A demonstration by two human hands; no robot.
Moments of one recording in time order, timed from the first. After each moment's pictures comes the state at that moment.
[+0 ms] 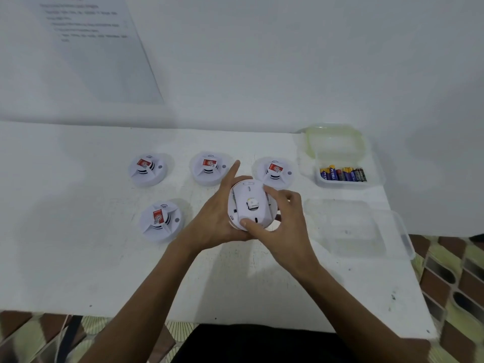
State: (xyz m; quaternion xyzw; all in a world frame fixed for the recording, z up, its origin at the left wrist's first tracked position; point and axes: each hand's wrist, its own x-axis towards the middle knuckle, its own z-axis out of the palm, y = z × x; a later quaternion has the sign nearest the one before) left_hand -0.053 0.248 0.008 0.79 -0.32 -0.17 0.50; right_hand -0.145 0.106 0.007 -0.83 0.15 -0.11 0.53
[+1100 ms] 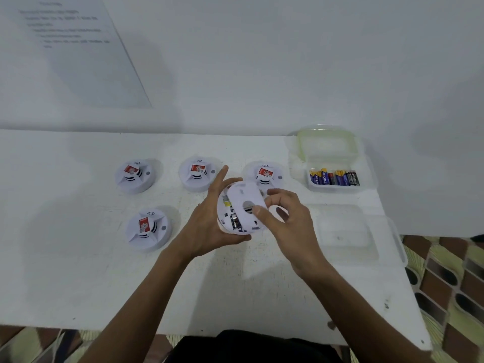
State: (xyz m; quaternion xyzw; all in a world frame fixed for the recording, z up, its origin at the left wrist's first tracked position) left_hand -0.048 0.232 0.000 0.80 -0.34 -0.12 0.48; right_hand -0.139 0.073 0.032 -0.76 0.19 -0.08 0.61
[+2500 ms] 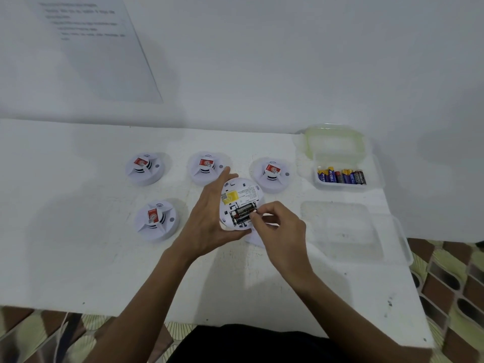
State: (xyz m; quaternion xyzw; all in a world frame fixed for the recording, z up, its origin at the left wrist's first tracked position) left_hand -0.059 0.248 -0.009 0.85 -0.32 -0.02 0.41; right_hand -0.148 0.103 0.009 -0.80 0.19 -0.13 0.56
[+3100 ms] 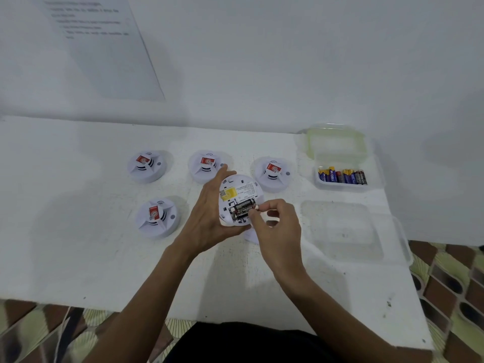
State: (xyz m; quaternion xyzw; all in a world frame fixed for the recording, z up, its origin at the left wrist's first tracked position) left_hand -0.057 0.245 -0.016 0.85 -0.30 -0.02 0.43; right_hand -0.148 0.116 0.012 -0.76 0.26 -0.13 0.58
